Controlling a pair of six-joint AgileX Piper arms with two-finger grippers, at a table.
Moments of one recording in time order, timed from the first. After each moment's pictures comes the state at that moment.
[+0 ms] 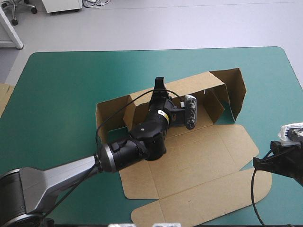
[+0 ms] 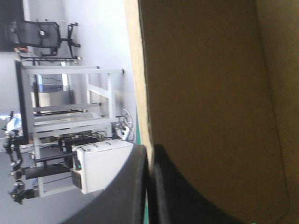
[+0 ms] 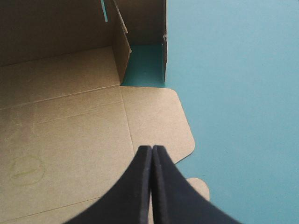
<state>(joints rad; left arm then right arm) -1.11 1.66 -1.43 1.07 0.85 0.07 0.24 0.61 -0.99 -0.11 1.09 0.17</state>
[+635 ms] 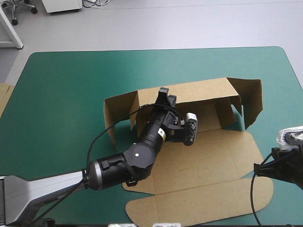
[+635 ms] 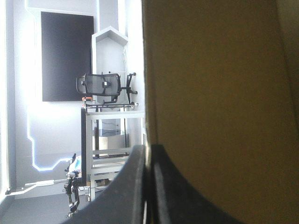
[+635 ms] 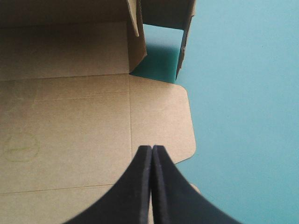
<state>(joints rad) -1.17 1.55 -1.18 1.51 0.71 -0.26 0.24 0.61 -0.99 -0.11 1.16 0.14</state>
